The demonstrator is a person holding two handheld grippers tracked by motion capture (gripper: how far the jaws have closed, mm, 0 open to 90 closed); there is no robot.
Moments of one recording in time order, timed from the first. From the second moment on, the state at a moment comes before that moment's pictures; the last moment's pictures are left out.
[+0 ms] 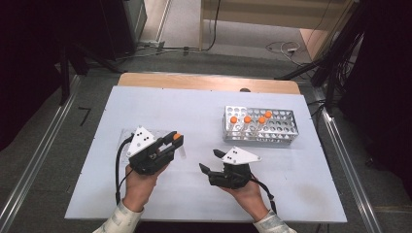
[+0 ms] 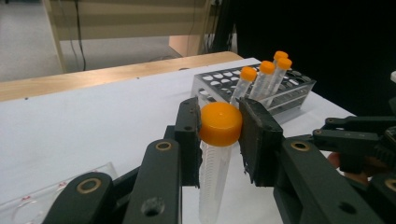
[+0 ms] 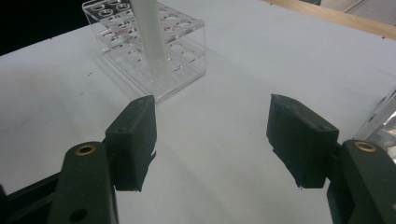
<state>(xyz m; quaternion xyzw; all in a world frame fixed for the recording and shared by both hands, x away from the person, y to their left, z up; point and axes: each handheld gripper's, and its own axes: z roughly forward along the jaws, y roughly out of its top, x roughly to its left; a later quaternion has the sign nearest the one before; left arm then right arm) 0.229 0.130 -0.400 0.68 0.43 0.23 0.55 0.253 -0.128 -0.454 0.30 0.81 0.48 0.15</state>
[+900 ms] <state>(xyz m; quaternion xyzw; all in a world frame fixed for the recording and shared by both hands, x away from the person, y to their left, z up) 0.227 0.181 -0.390 0.64 0.47 0.28 0.54 0.254 -0.134 -0.455 0.31 0.81 0.47 0.16</state>
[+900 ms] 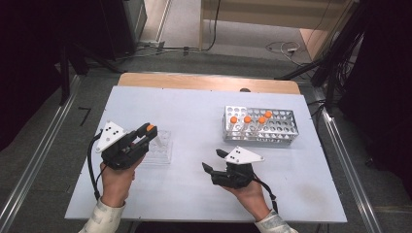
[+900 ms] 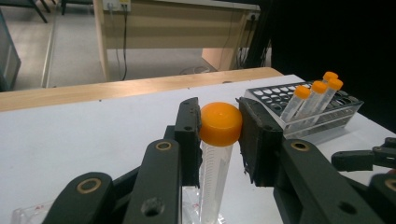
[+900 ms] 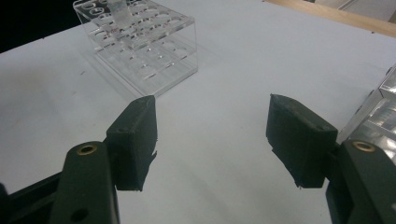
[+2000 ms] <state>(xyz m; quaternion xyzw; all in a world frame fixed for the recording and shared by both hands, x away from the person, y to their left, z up) 0.238 0.172 -0.437 0.67 0.50 0.30 0.46 0.253 -0.136 -0.455 0.31 0.81 0.47 0.16</state>
